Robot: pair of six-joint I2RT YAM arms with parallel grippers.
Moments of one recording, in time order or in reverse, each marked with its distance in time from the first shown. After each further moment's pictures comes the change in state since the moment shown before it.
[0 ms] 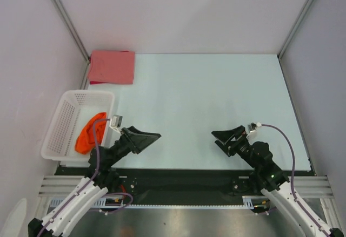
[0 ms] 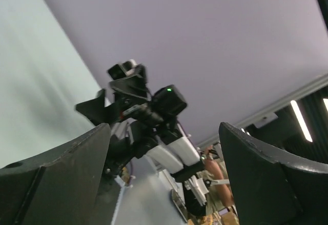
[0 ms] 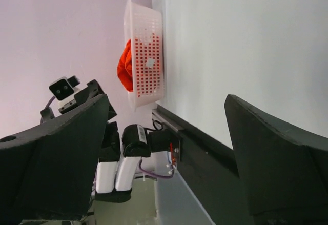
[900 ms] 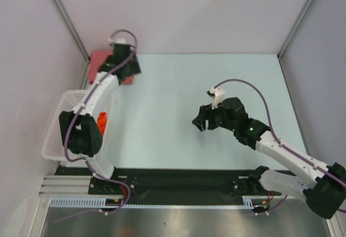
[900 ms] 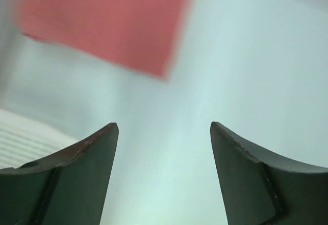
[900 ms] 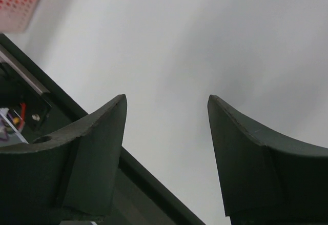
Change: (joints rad) left arm 0.441 1.528 1.593 -0.990 -0.744 0.937; right arm 0.151 1.003 0.718 -0.021 -0.024 -1.022
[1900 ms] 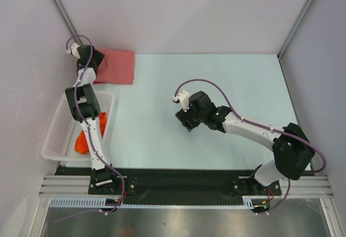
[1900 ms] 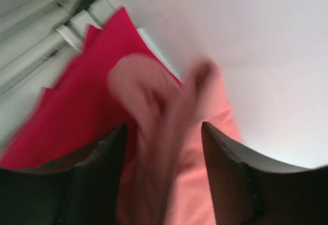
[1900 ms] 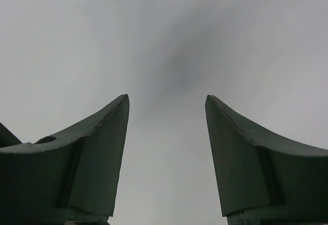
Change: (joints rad) left arm 0.413 0.797 0.473 0.582 0.336 -0.447; right arm 0.101 0.438 0.225 -0.047 0.084 -0.418
